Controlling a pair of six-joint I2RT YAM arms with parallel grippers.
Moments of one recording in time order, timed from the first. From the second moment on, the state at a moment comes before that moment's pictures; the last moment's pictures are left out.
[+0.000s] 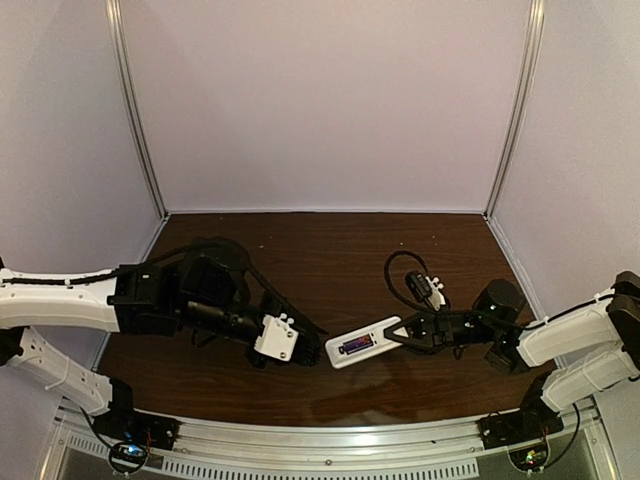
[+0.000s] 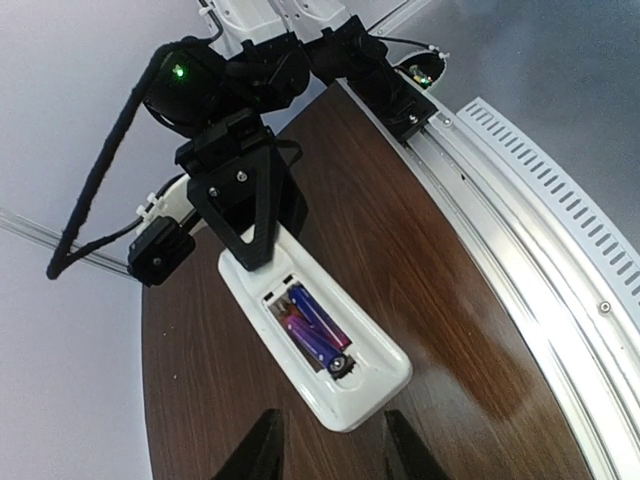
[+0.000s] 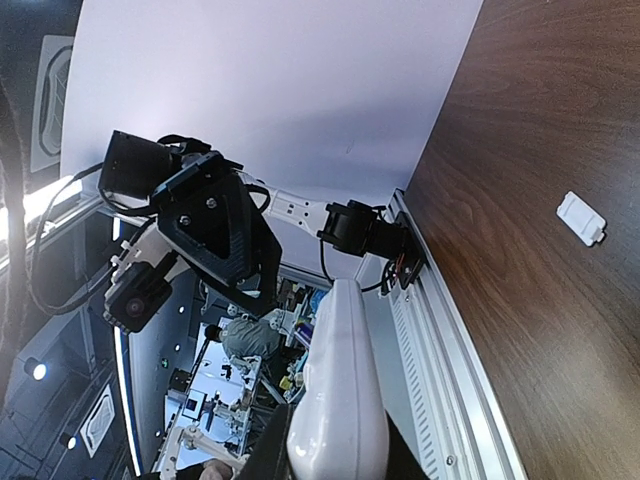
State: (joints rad) left arm -1.24 1.25 0.97 -0.26 0.23 0.90; right arm 0.74 1.30 0.24 1.14 -0.86 1.28
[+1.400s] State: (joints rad) left arm -1.28 1.41 1.07 -0.32 0.26 0.96; right arm 0.81 1.42 0.24 1.28 -0.90 1.36
